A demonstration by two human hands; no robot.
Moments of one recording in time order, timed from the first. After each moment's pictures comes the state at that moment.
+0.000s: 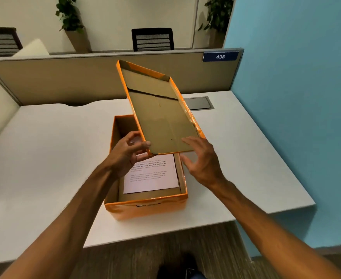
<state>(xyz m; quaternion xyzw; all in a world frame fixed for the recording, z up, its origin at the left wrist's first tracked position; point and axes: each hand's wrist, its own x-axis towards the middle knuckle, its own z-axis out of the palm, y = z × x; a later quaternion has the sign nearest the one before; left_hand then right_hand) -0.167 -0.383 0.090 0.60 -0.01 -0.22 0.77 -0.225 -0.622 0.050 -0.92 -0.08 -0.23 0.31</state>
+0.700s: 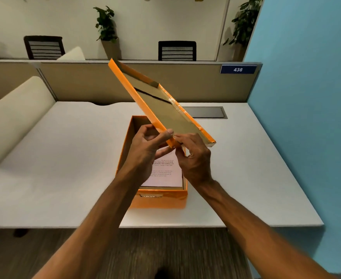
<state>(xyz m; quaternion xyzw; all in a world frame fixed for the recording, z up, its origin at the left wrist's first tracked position) -0.250 -0.438 0.150 0.61 0.03 -0.04 0.79 -0.251 -0.579 0.096 -0.82 -0.17 -0.38 0.38</state>
